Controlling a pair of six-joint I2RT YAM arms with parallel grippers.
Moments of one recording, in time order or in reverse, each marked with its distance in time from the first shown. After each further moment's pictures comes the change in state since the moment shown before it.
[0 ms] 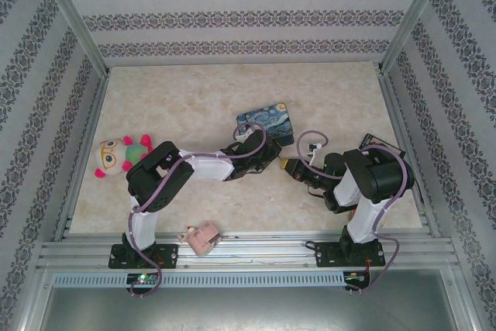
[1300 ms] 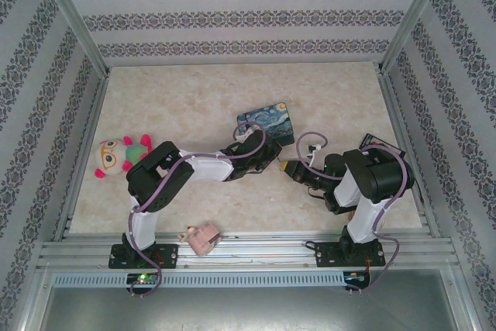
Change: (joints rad) left arm 0.000 0.000 -0.008 0.023 0.004 -0.001; right arm -0.003 0.002 -0.008 0.000 -0.026 -0.008
